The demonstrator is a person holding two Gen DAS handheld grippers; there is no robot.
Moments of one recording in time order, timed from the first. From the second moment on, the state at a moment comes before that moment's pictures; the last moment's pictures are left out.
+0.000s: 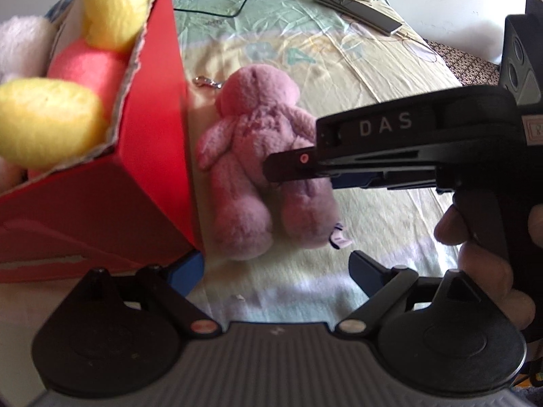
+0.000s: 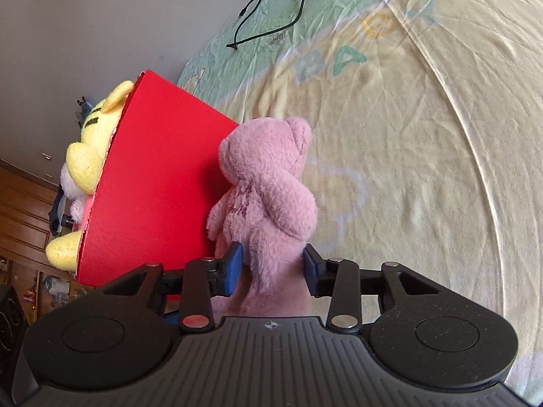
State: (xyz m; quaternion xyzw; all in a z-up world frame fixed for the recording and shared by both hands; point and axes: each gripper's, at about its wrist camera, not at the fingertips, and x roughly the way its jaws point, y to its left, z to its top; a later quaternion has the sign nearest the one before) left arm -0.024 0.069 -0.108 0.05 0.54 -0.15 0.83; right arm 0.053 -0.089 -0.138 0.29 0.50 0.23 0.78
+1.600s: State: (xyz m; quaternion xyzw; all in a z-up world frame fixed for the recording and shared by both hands) left arm -0.021 0.003 -0.124 0.07 0.53 -0.24 0.81; right arm 0.006 -0.169 -0.139 0.35 0.49 0.20 0.77
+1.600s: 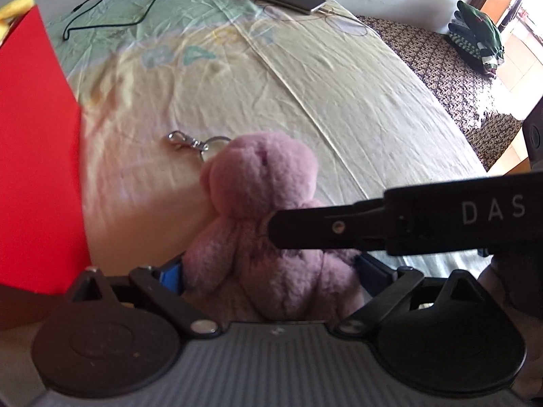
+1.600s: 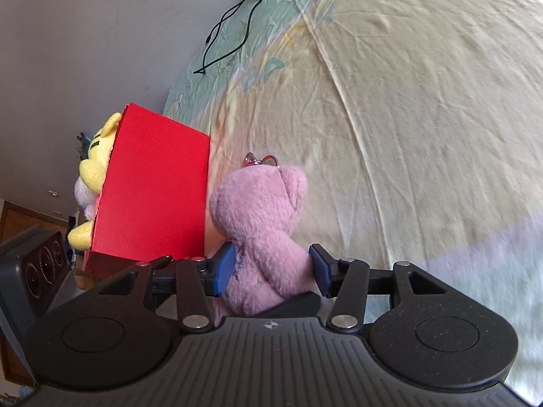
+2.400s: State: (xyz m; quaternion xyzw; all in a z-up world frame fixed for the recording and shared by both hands) left arm -0.056 0.011 -0.101 0.07 0.51 -0.25 0.82; right arm -0.027 -0.149 -0.111 0.32 0.48 0.25 0.78
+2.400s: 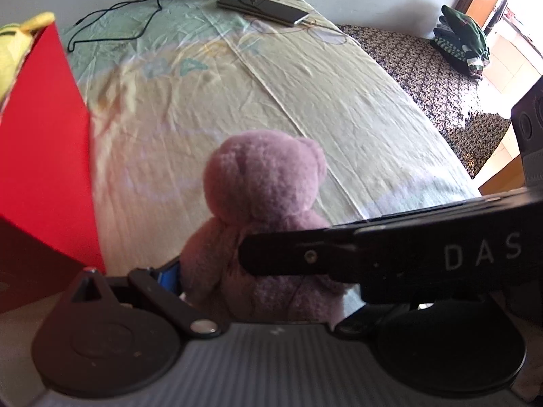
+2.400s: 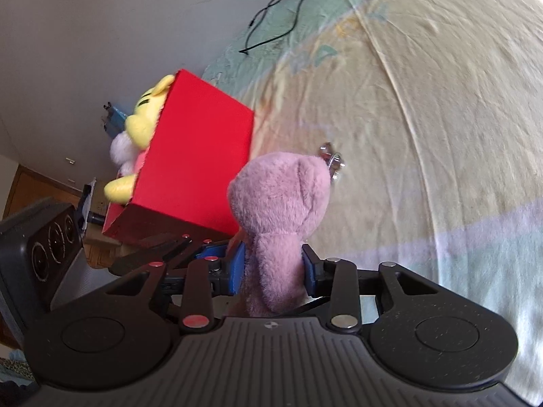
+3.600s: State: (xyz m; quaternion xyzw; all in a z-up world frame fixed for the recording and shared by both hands) left arm -0.078 0.220 0.053 0.05 0.29 -0.15 0.94; right arm -0.011 0.049 0.041 0.23 0.29 0.40 0.84
